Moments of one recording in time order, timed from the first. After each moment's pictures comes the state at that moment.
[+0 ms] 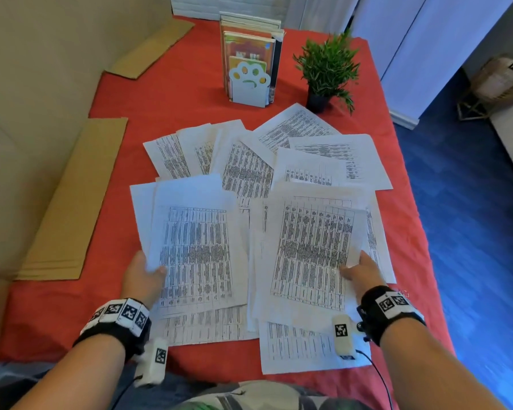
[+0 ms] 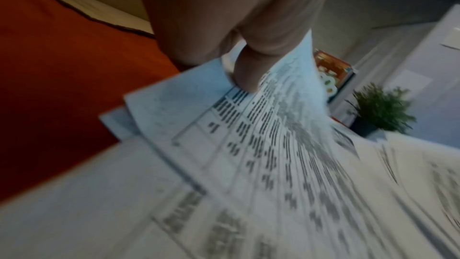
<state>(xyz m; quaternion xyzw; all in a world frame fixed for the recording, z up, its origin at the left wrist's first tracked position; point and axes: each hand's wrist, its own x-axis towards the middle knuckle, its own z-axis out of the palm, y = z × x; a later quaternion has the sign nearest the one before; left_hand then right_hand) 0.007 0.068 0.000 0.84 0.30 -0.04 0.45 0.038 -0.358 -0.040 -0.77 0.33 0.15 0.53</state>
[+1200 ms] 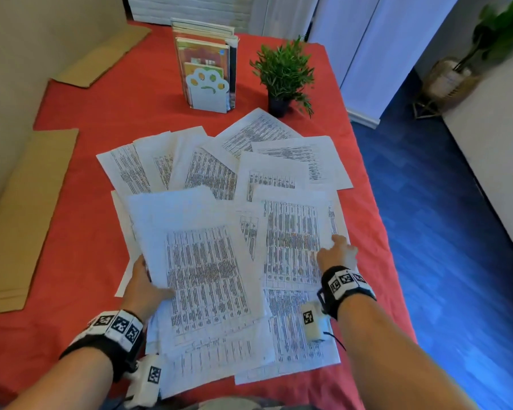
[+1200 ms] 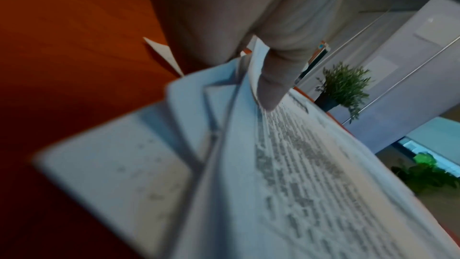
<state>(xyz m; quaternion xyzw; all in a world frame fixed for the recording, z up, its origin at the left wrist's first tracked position) 0.026 0.015 -0.025 0.77 0.23 -0.14 0.57 0.065 -0.354 0.001 -0.86 0.40 0.08 0.30</state>
